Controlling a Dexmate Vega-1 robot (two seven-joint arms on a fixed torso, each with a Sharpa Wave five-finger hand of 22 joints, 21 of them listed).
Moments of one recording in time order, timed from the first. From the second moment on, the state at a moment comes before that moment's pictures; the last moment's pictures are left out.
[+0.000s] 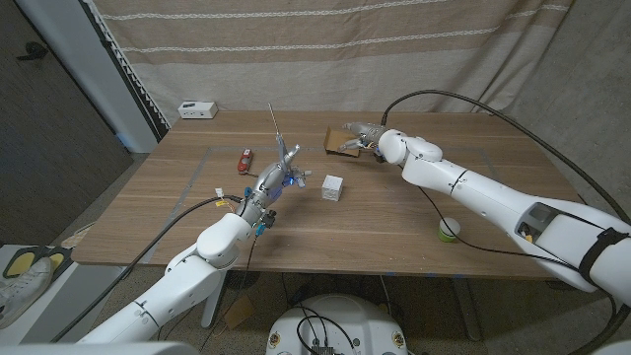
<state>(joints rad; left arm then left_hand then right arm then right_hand) 1.19 0.69 0.41 -1.85 -0.47 -0.24 0.11 0.34 -0.15 -0.20 -0.18 0.31 1.46 0.07 0.78 0.17 0.99 -0.08 1.54 1.18 0.81 -0.09 1.14 1.16 0.47 -0.05 0.25 0.35 -0.34 -0.51 -0.96 -1.43 -0.41 -0.37 0.17 0.74 0.10 0.20 -0.15 0.27 -0.03 0.06 0.21 0.19 -0.06 0.05 0.28 0.20 -0.15 0.02 0.21 0.19 -0.17 0.01 0.73 0.17</state>
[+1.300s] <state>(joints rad) 1.21 0.69 0.40 -1.86 -0.46 -0.24 0.13 0.34 -0.15 -0.20 -0.18 0.32 1.46 0.07 0.80 0.17 0.99 -0.07 1.54 1.19 0.82 -0.10 1.15 1.17 0.47 -0.05 0.25 0.35 -0.27 -0.42 -1.06 -1.24 -0.50 -0.32 0.13 0.76 0.10 0.19 -0.15 0.30 -0.04 0.12 0.21 0.19 -0.01 0.08 0.28 0.19 -0.10 0.04 0.21 0.19 -0.17 0.00 0.71 0.17</state>
